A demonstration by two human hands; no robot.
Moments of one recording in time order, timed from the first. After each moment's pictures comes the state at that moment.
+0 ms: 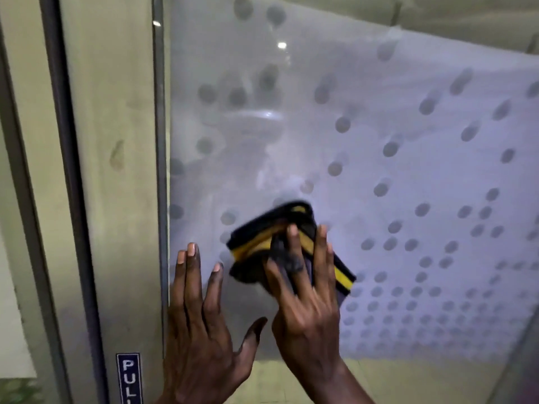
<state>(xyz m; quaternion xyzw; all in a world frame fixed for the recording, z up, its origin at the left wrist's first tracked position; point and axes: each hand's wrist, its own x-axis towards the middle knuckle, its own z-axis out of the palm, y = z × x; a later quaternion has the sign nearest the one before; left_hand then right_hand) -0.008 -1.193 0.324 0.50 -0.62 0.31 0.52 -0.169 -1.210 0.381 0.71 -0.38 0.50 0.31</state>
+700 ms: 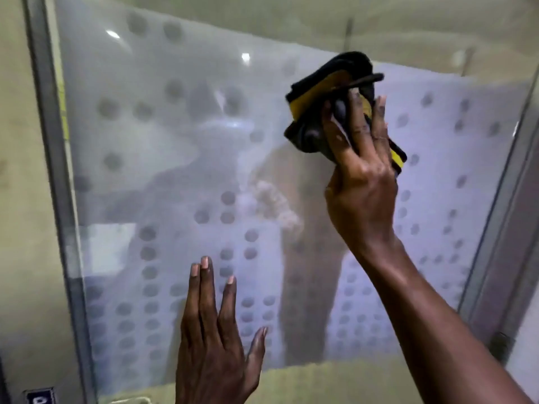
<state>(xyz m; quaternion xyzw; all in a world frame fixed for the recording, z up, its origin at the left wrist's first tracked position) -0.123 -1.201 0.334 0.50 -0.63 0.35 0.48 -0.319 -1.240 0.567 0.61 -0.42 0.55 0.40</state>
